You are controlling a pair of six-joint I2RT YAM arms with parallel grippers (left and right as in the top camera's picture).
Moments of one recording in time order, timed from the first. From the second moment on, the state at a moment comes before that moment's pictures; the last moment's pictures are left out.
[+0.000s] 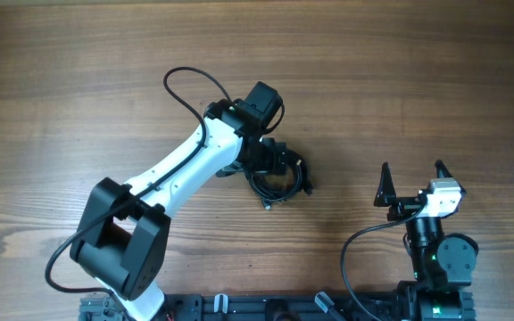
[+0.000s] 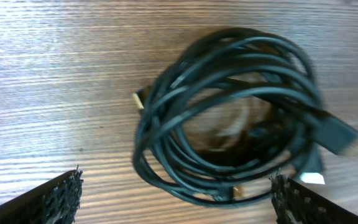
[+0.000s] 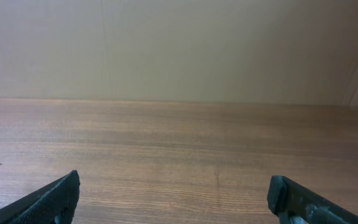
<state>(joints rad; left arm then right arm) -0.60 1.82 1.32 -0.95 0.11 -0.57 -0.03 0.03 0.01 0.00 -0.07 -0.01</state>
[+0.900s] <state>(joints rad) -0.52 1.83 1.20 -0.78 0.17 -0.55 -0.03 0.03 0.01 0.00 -0.07 -0.01</state>
